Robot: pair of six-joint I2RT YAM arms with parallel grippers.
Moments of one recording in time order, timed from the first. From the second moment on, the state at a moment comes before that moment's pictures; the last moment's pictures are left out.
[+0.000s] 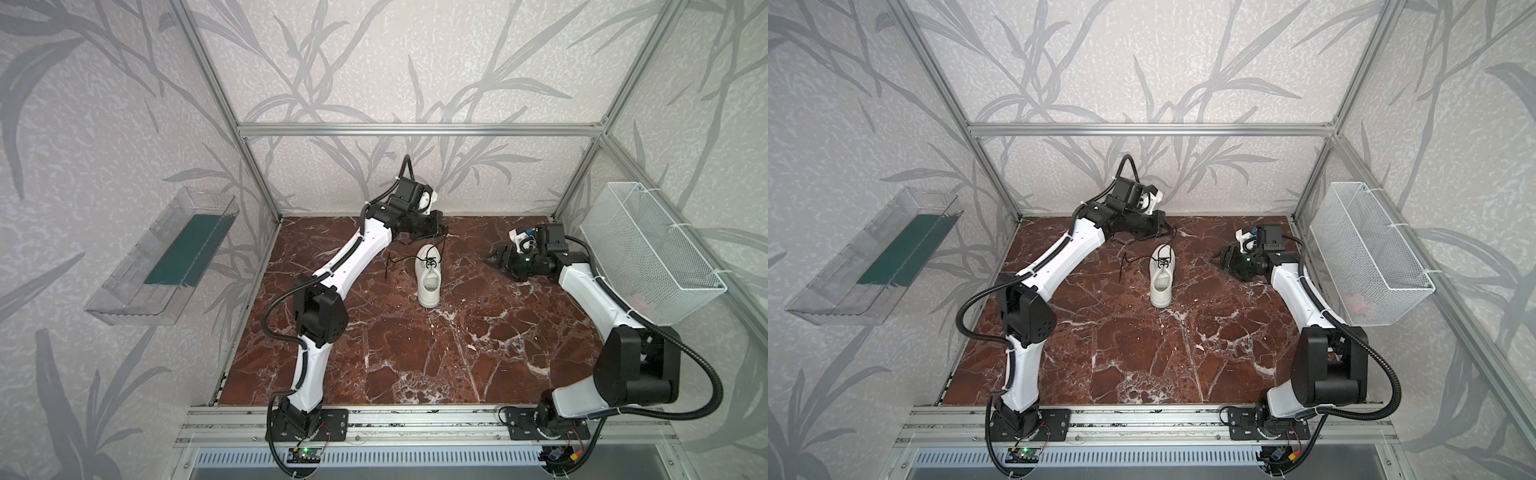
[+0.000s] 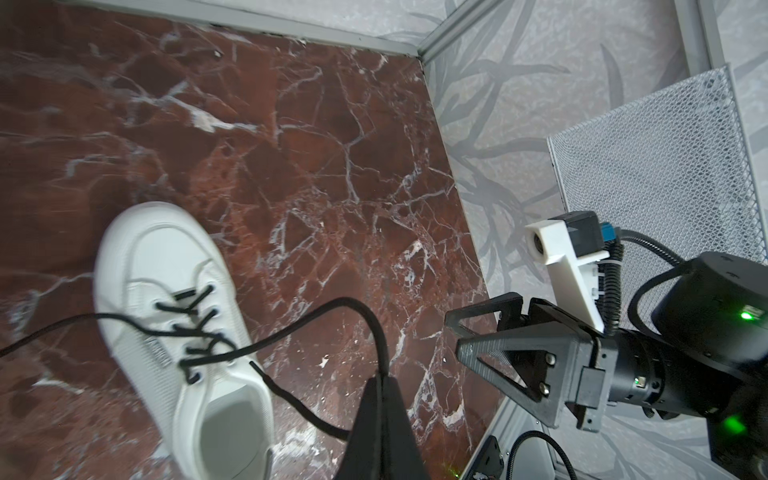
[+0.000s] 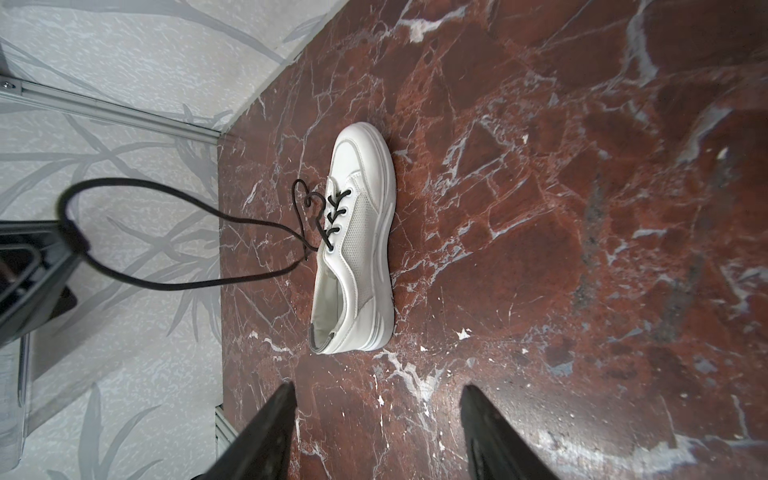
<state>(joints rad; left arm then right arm) -0.57 2.15 2.20 -0.77 0.48 -0.57 0.00 1.49 1.16 -0.56 -0.64 0.48</state>
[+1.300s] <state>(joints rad) -0.60 2.38 2.39 -0.78 0.35 -0.53 0.10 1.60 1.11 -0.69 -0.42 0.48</state>
